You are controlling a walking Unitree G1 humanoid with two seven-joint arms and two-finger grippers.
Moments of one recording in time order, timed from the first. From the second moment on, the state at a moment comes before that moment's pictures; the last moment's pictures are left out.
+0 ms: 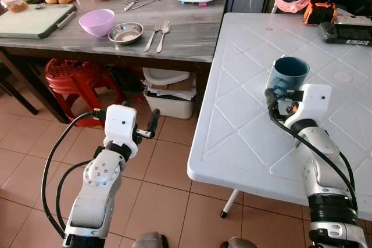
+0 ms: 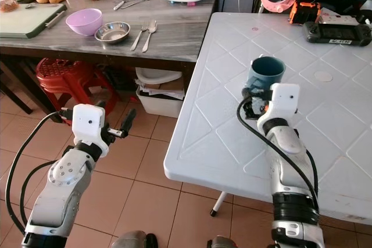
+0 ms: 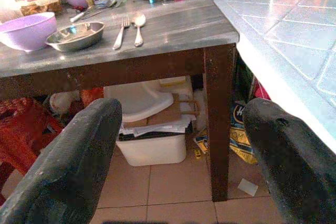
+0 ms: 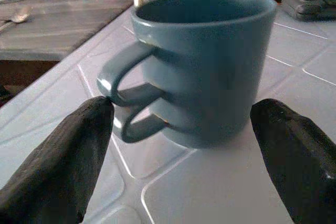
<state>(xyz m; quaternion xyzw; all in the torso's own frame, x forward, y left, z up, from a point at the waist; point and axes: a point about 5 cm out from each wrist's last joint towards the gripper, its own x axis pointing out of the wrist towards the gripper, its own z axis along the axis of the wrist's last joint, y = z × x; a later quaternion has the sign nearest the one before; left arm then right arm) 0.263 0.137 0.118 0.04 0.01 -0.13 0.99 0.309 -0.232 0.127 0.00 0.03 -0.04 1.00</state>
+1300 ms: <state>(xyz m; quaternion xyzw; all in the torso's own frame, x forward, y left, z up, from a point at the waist) 0.265 0.132 0.118 0.03 0.00 -0.13 0.99 0.325 -0.227 0.139 -0.04 0.00 -0.14 0.99</state>
